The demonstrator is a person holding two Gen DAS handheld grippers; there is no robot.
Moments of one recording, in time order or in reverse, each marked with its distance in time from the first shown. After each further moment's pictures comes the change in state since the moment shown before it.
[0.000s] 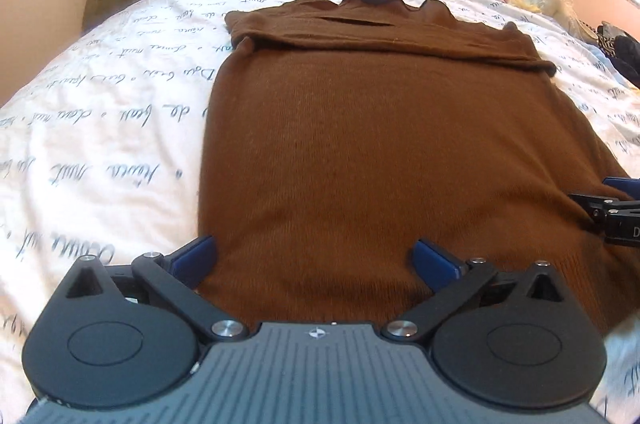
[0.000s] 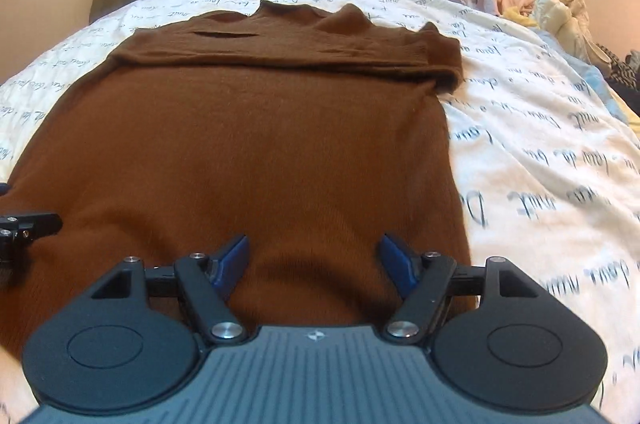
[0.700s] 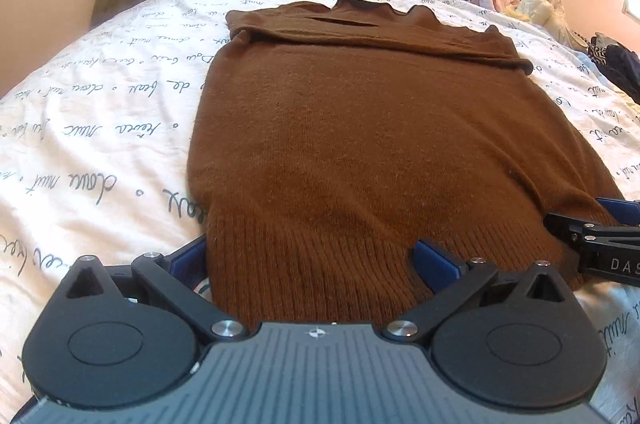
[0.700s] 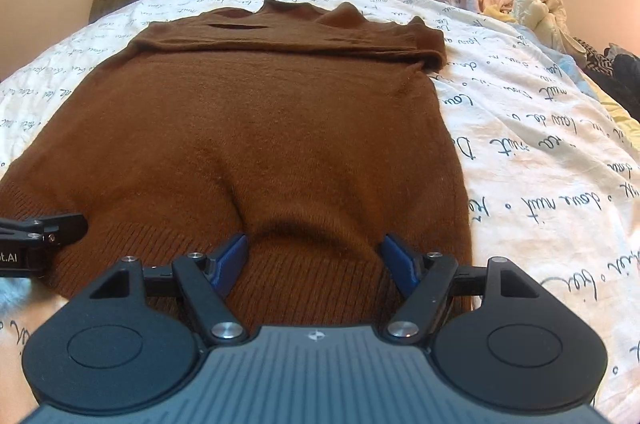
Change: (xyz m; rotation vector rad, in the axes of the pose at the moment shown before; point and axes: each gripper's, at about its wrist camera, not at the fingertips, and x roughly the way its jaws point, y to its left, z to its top) left arm -0.029 -0.019 -0.037 -0.042 -0.042 -0.005; right arm -0.041 0.027 -0.043 0.016 -0.026 -0.042
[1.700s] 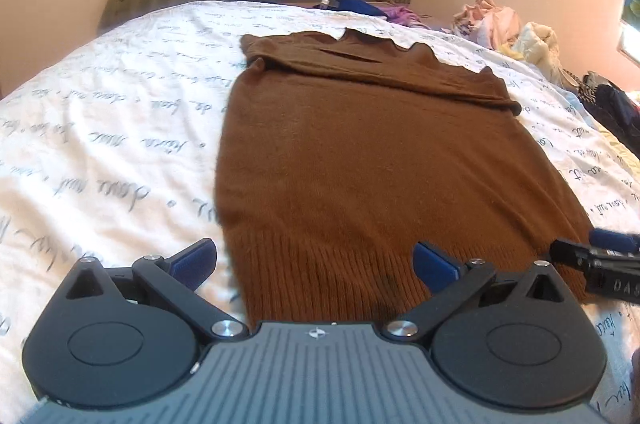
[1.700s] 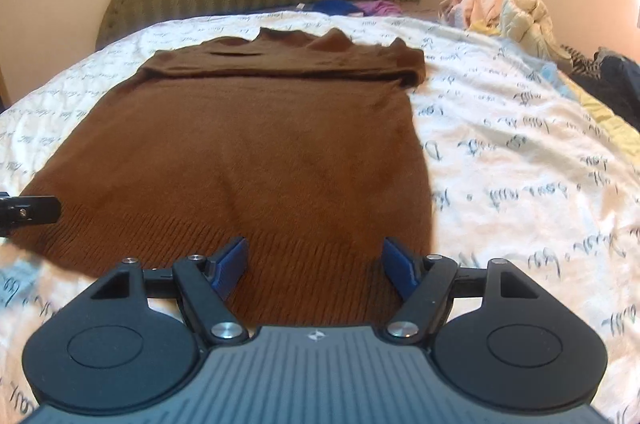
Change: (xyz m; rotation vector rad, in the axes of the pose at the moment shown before) left arm -0.023 0.022 0.008 -0.050 -0.052 -0.052; right arm -0.023 -0.016 0.000 0.022 -0.072 0.023
